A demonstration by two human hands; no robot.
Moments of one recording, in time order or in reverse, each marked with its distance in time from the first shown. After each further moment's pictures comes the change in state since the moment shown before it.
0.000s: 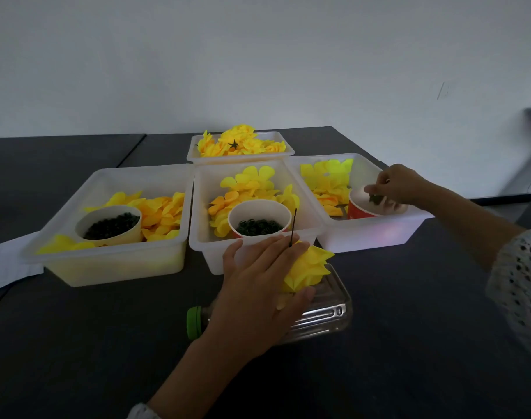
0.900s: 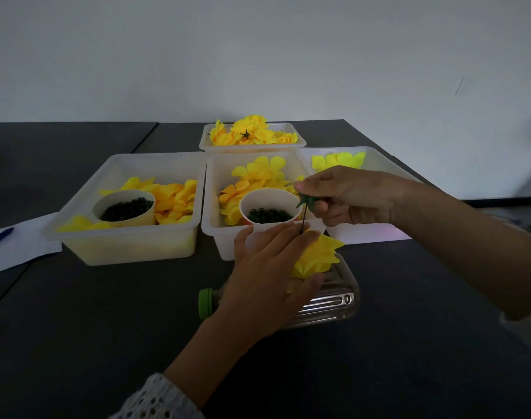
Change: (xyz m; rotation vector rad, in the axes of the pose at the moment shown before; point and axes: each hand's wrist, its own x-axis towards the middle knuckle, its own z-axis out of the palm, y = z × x) left_hand 0.000 0.001 0.002 0.010 0.004 -0.011; right_hand -0.102 -0.136 0.025 0.770 -0.732 -0.122
